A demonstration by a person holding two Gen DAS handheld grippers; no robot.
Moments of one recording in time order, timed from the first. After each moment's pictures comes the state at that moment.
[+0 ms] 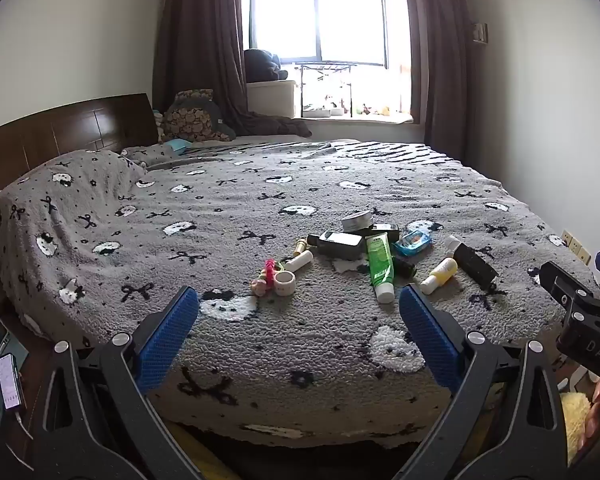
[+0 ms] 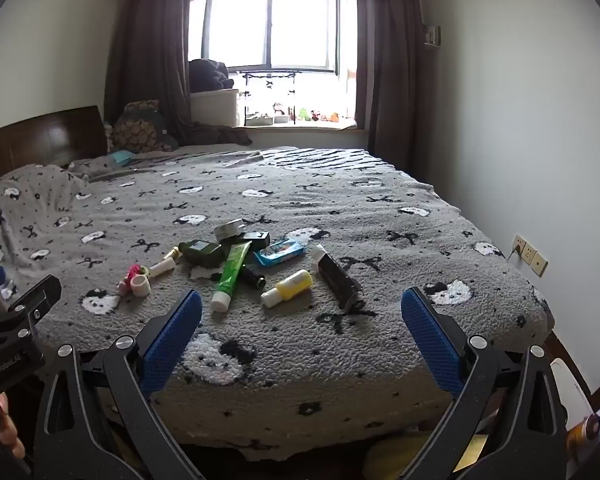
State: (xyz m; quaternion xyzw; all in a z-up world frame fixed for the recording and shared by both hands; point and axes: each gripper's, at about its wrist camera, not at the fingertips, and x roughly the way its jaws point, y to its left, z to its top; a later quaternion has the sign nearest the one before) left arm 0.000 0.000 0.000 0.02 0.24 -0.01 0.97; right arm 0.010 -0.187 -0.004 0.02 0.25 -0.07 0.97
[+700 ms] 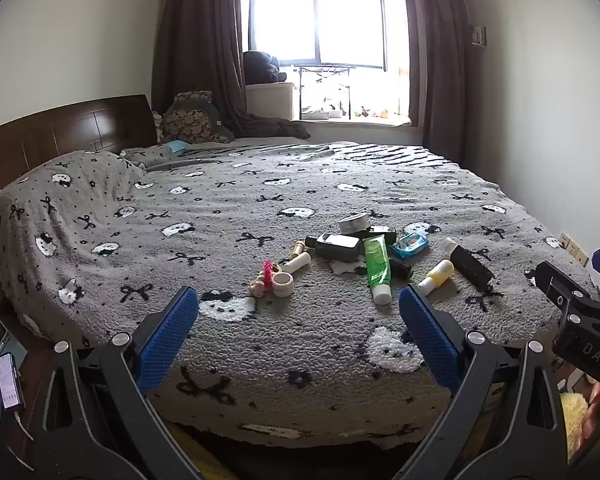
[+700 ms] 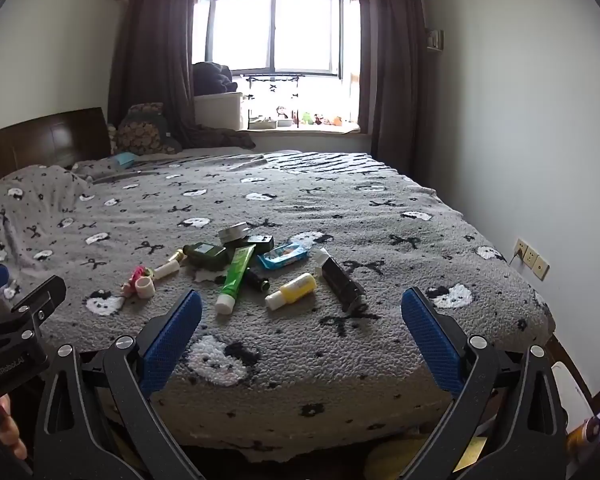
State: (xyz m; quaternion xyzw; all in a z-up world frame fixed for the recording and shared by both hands) left arm -0.003 -0.001 0.003 0.02 0.24 -0.01 0.97; right arm 0.006 -0.185 -0.001 0.01 0.24 -0.07 0.97
